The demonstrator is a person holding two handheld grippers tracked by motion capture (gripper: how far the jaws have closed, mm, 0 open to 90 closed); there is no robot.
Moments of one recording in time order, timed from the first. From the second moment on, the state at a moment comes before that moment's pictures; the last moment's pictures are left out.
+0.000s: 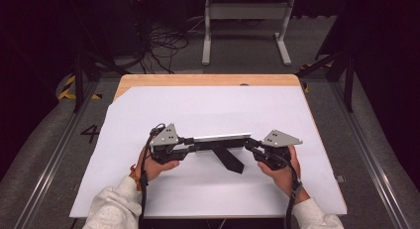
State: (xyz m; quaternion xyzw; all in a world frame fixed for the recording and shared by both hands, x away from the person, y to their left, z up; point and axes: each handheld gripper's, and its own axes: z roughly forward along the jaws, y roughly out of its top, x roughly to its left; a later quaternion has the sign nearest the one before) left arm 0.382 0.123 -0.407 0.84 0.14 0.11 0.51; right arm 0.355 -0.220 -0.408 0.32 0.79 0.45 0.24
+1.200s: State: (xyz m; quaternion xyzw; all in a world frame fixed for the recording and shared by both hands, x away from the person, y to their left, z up) left arm 0.361 0.121 -0.409 0.85 0.15 0.15 0.48; right arm 0.365 -0.188 -0.400 0.31 0.81 0.44 0.26
